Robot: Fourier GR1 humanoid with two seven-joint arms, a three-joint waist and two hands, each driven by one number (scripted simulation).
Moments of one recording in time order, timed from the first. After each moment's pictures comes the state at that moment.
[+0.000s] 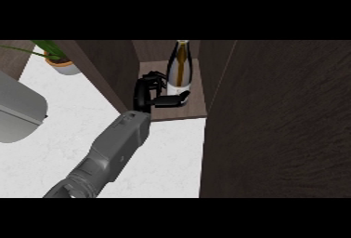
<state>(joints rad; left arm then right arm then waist) -0.95 0.00 -0.47 -0.24 0.76 0.52 -0.61 0.03 -0.15 -0.22 -2.31 -0.50 0.38 0.34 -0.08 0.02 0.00</state>
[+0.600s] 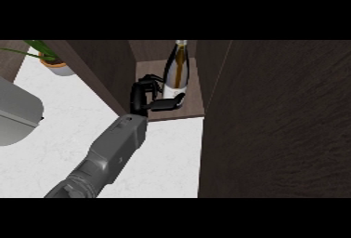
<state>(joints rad) -0.94 0.00 -0.46 -0.18 0.78 0.50 -0.71 0.01 -0.15 -0.22 -2.29 -0.51 0.38 0.34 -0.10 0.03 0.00</state>
